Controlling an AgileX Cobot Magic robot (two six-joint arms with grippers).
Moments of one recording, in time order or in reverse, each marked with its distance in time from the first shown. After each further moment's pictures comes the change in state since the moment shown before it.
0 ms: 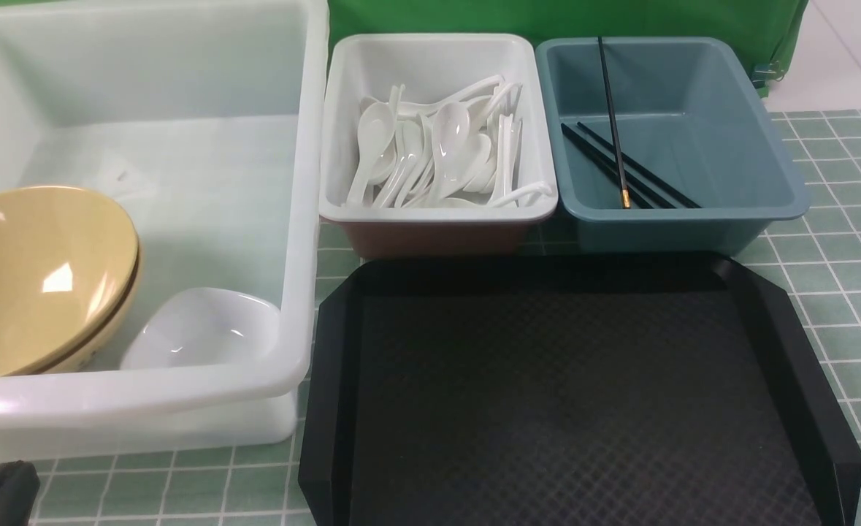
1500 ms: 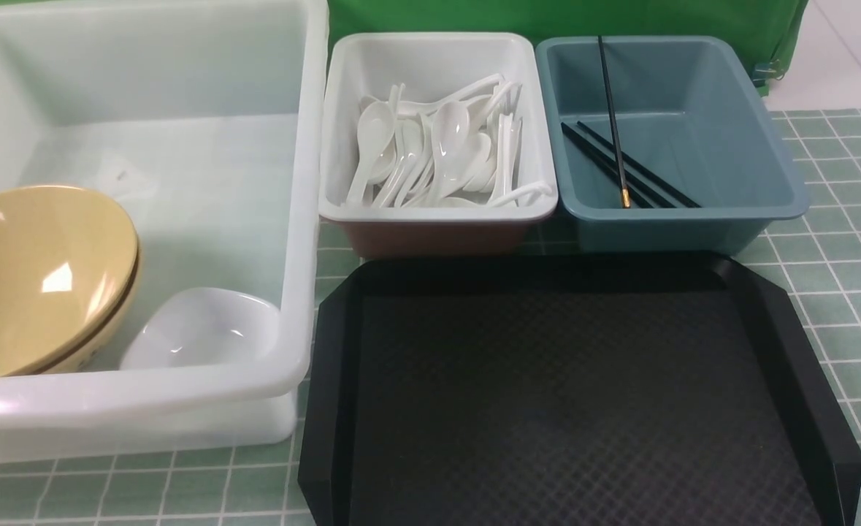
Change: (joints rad) right arm 0.000 0.000 0.000 0.000 -0.001 0.000; left arm -0.001 0.001 0.005 0.036 -0.204 -0.076
